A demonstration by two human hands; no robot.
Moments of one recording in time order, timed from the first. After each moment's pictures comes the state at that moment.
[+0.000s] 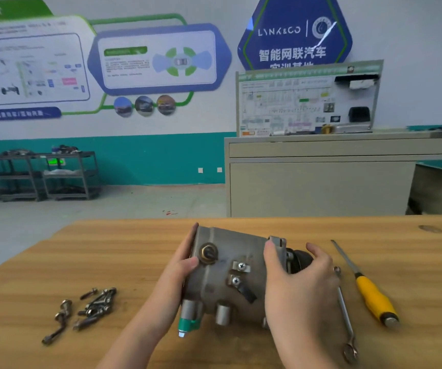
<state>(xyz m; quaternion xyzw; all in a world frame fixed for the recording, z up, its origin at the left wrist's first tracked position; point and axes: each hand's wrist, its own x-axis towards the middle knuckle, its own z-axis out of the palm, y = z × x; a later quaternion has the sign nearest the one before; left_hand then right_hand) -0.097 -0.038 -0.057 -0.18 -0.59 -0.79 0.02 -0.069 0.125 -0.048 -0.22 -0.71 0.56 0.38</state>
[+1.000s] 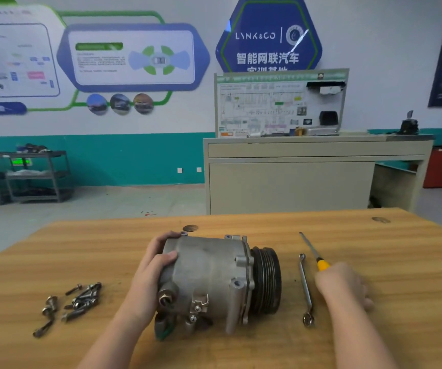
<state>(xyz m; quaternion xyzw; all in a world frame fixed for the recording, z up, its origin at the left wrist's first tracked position) -0.085 -0.048 -0.064 -0.18 -0.63 -0.75 0.10 -0.098 0.264 -0.077 -0.47 -0.80 0.35 0.12</state>
